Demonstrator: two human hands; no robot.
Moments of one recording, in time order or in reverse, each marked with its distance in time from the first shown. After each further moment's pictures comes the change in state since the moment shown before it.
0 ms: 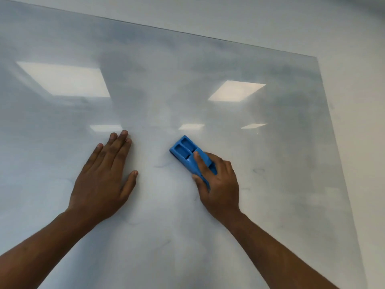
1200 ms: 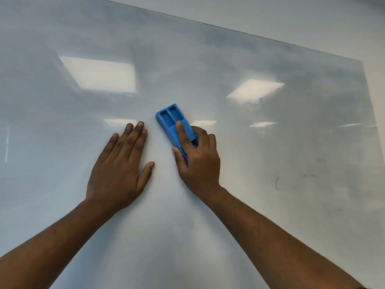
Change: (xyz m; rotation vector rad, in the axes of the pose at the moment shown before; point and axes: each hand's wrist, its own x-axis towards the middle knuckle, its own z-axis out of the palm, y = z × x) left_hand -0.088 -0.202 -0.063 0.074 0.047 0.006; right_hand 0.066 -0.290 0.093 -0.045 0.077 -0.023
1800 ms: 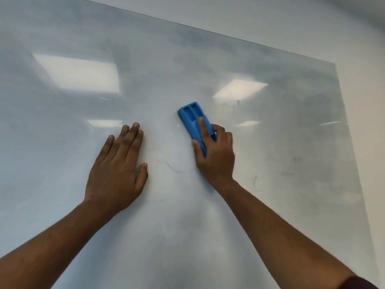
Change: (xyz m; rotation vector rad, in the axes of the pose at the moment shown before) left_hand 0.021 0.049 0.003 -0.058 -0.001 -0.003; right_hand 0.000 0.091 -0.025 -0.088 -0.009 0.113
